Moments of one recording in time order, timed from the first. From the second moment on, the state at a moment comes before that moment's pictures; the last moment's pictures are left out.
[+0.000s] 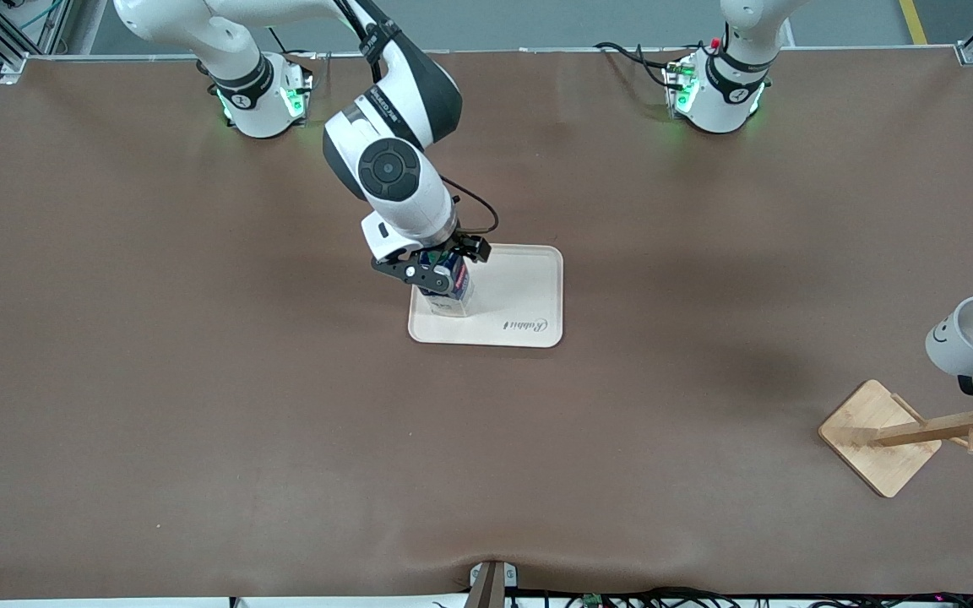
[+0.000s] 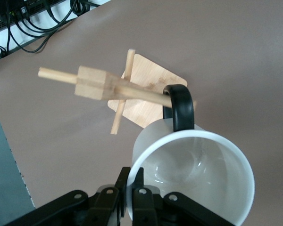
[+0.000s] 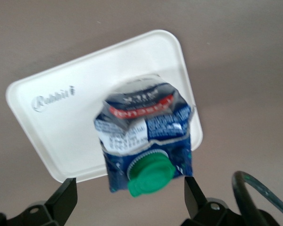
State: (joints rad) left arm 0.58 0.32 -0.40 -1.49 0.22 1.92 0.52; right arm 0.72 0.42 -0.01 -1.66 0.23 1.97 0.97
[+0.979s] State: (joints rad) left arm 0.60 0.35 -0.42 -1.47 0.19 1.96 0.44; right arm 0.72 0.42 -0.02 -1.65 0.11 2.00 0.98
